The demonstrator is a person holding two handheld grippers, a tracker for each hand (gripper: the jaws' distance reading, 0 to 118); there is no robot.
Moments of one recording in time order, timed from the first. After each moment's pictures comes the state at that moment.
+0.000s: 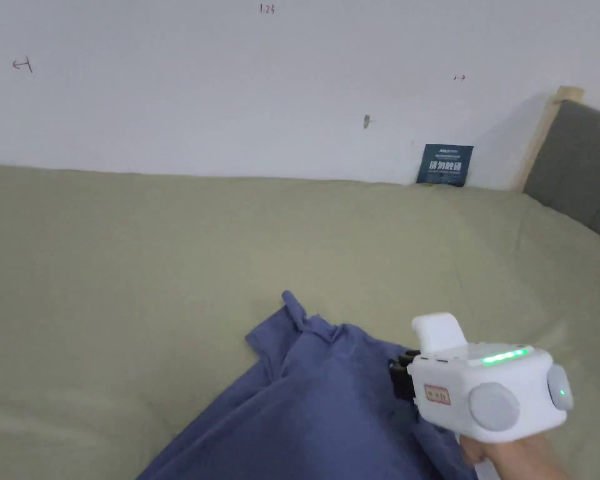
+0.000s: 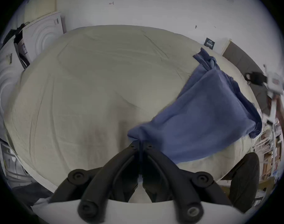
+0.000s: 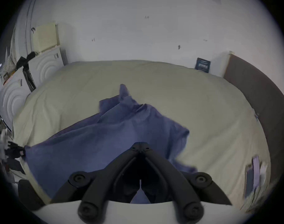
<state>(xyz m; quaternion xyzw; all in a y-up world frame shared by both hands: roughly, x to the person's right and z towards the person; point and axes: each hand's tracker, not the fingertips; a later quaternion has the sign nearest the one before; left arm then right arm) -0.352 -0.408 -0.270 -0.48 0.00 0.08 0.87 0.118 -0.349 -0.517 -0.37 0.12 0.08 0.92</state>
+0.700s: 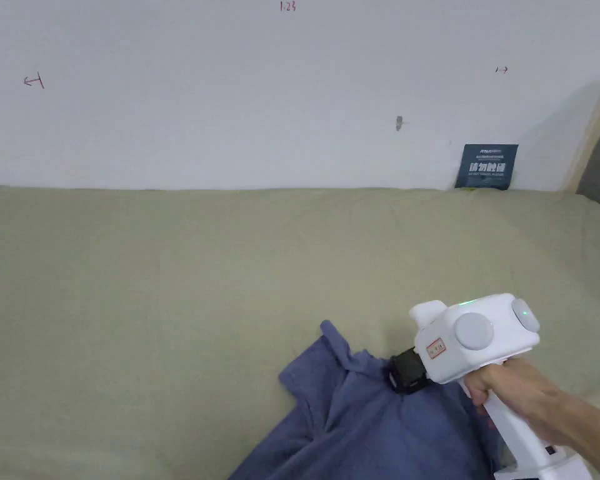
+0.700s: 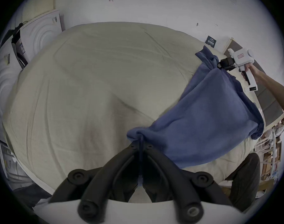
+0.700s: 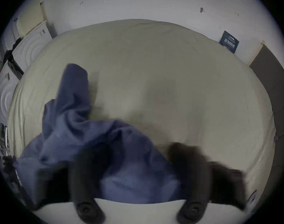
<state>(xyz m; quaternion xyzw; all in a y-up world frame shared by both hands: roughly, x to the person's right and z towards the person) -0.354 -0.413 -0.289 -0.49 0.00 0.07 0.87 0.100 -0.398 -0.667 -0.51 0.15 0.10 0.85</state>
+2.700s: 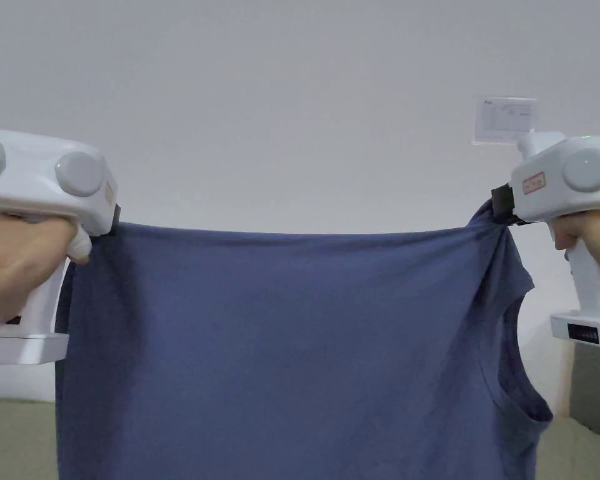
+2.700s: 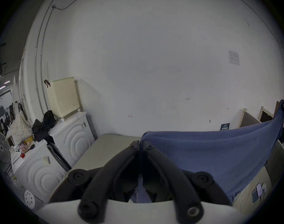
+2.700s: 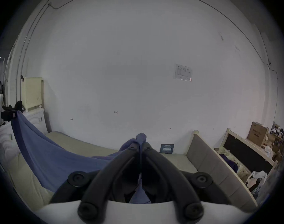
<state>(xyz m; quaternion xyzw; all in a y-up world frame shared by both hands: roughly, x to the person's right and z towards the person) -0.322 0.089 -0.521 -0.16 0.15 -0.02 0.97 0.181 0.121 -0.559 -0.08 0.03 0.06 0.99</state>
